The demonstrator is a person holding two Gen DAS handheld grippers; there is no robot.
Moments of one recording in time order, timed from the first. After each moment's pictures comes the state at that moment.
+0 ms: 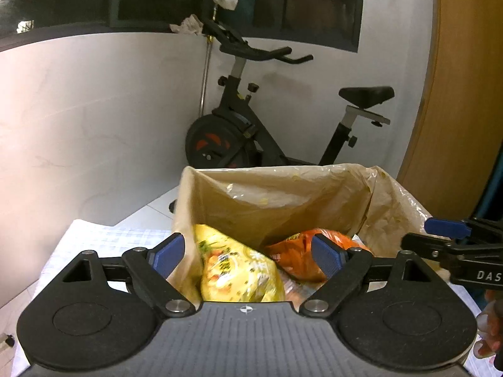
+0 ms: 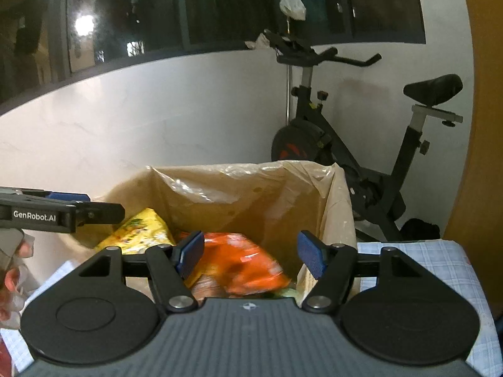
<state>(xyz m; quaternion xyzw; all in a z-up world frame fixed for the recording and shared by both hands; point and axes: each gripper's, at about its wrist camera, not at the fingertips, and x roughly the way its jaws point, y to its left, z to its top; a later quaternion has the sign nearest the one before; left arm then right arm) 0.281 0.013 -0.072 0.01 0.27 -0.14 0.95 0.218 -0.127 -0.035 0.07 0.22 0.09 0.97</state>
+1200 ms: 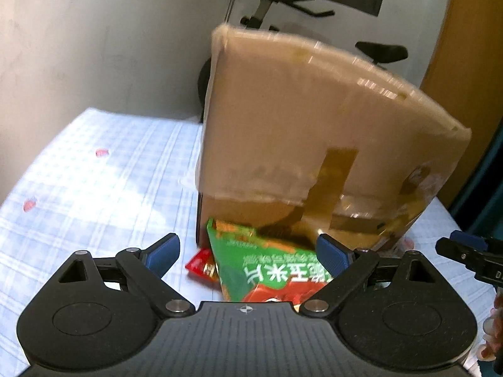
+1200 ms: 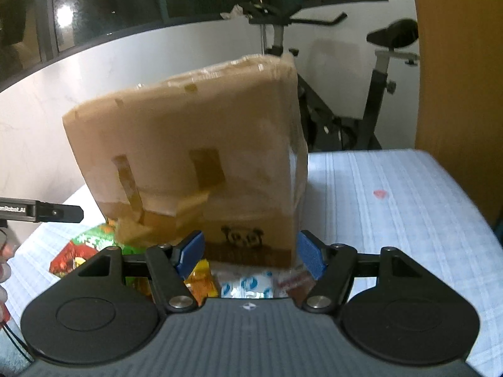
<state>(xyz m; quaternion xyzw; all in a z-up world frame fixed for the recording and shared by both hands) 0.219 0.044 -0.186 -0.05 0.36 -0.13 0.92 0.114 -0.141 -0.141 0.09 0.28 0.06 0.95</state>
